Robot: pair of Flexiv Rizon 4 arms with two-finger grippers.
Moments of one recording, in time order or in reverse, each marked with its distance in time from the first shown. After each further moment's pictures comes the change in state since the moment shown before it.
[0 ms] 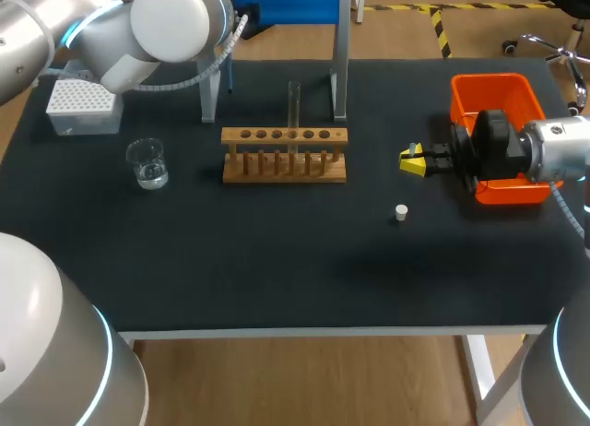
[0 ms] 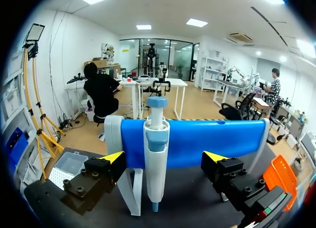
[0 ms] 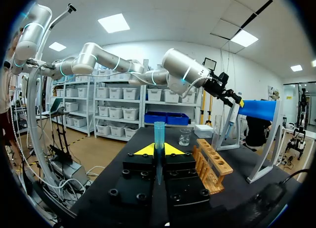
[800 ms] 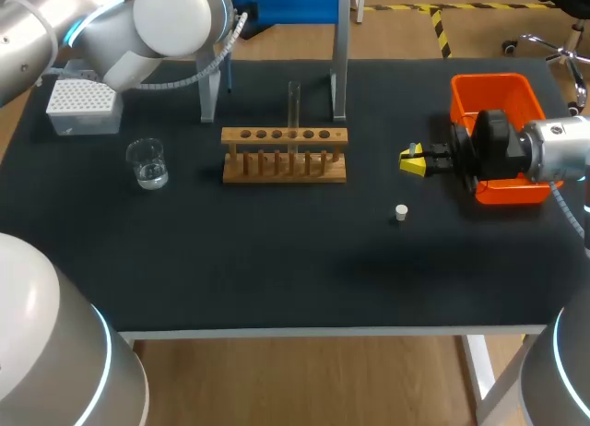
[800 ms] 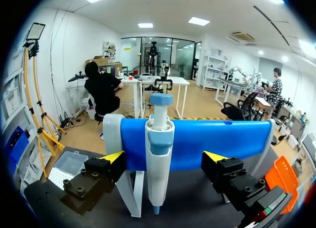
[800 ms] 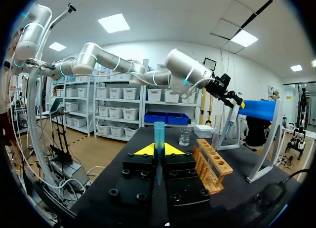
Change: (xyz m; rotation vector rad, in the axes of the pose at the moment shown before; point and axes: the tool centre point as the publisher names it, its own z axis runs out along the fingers) left arm -0.005 0.000 0.011 -0.015 -0.014 -0.007; right arm 0.000 0.000 0.000 0.000 0.000 0.000
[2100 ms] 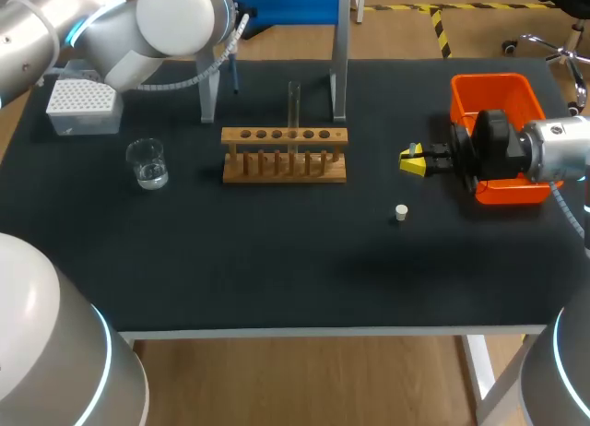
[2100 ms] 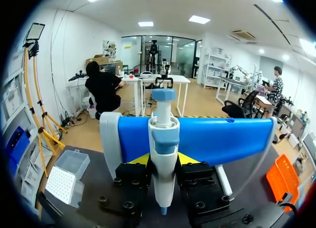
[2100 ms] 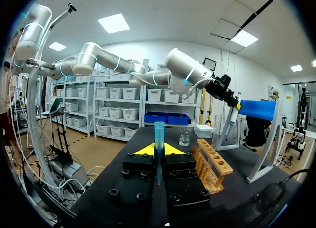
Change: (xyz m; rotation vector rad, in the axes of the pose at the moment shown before) left arm 0.000 0.003 0.000 -0.010 -0.008 0.007; right arm 0.000 0.000 0.000 0.000 0.000 0.000
